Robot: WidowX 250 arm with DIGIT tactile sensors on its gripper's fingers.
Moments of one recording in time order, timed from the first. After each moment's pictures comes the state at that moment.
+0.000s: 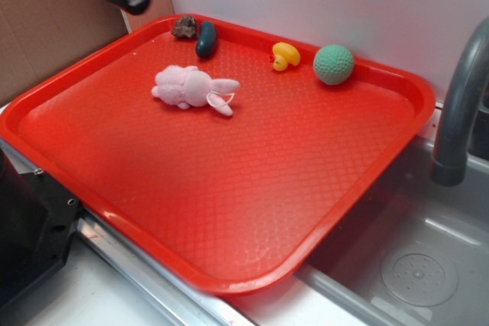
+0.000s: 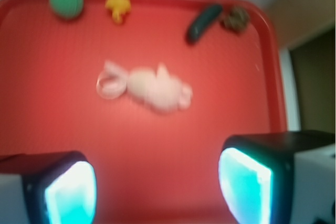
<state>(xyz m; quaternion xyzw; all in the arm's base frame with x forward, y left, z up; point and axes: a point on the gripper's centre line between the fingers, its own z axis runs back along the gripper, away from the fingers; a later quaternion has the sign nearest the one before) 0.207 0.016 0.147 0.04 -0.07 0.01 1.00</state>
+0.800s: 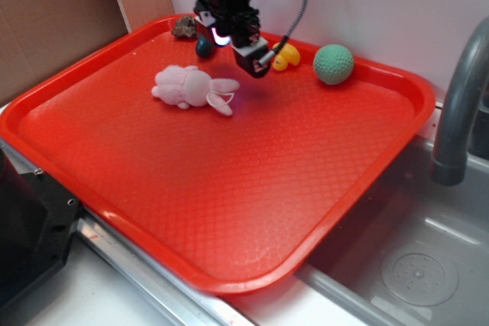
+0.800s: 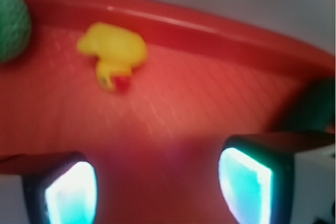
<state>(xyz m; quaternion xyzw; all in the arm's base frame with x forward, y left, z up) 0.316 0.005 0.043 0.04 -0.08 -0.09 0.99</state>
